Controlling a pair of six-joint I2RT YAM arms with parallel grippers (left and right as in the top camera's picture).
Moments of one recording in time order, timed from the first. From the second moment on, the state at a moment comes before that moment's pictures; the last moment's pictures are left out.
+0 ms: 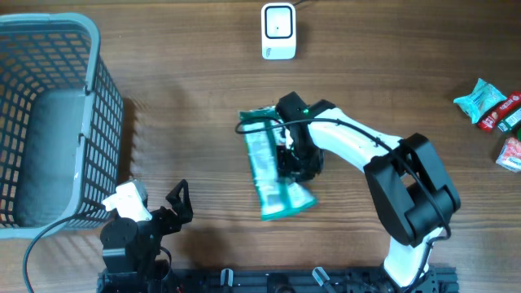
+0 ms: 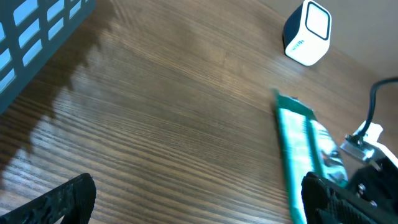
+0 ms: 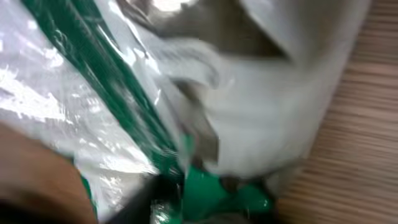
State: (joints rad) left arm 0.05 0.01 0.28 -0.79 0.13 -0.43; right arm 0.56 1.98 1.22 -0.90 -0.37 0.50
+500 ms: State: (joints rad) left arm 0.05 0.01 0.28 -0.79 0.13 -0.43; right arm 0.57 1.93 1.14 -0.77 -0.44 0.54
